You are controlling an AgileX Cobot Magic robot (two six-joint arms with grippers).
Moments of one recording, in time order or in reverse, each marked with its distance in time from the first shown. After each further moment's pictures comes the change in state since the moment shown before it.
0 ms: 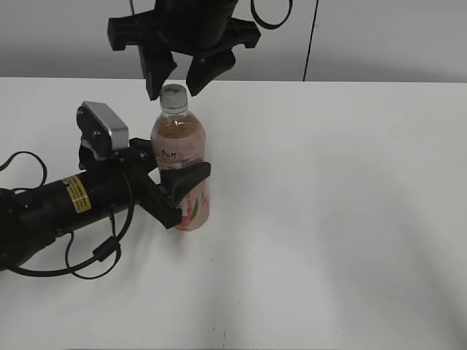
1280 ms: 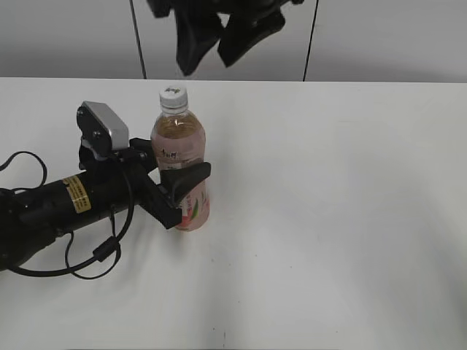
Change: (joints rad) left arm 0.000 0.000 0.000 0.002 0.001 0.000; right arm -0.025 -0.237 0.188 -0.004 -0.005 -0.158
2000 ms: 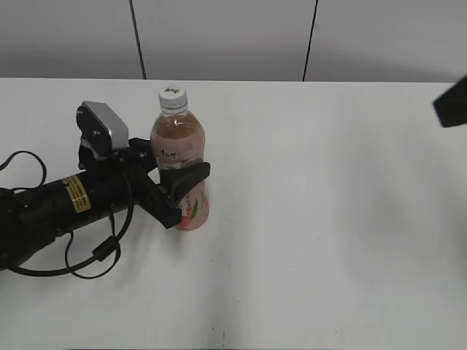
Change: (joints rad) left arm 0.001 -0.001 0.000 0.000 0.004 -0.002; right arm -0.590 -0.752 0.830 0.394 -0.015 -0.497
